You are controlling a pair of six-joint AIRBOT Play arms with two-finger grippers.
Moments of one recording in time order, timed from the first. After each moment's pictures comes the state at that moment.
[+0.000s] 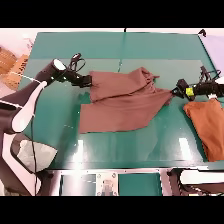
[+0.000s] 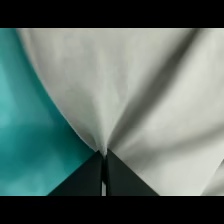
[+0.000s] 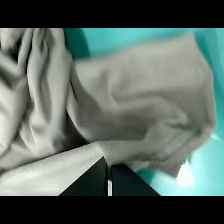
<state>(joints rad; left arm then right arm) -0.16 -1.89 1.63 0.96 -1.00 -1.29 -0.39 -1.53 1.21 -0.90 1.04 1.43</state>
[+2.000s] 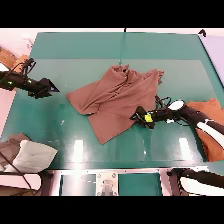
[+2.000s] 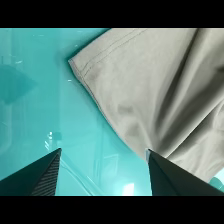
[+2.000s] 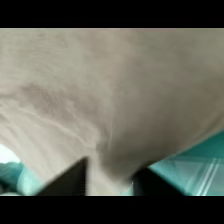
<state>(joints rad) 0.27 -1.56 1.33 0.94 -1.31 -1.25 0.16 -1.35 0.65 -0.68 0.82 1.68</state>
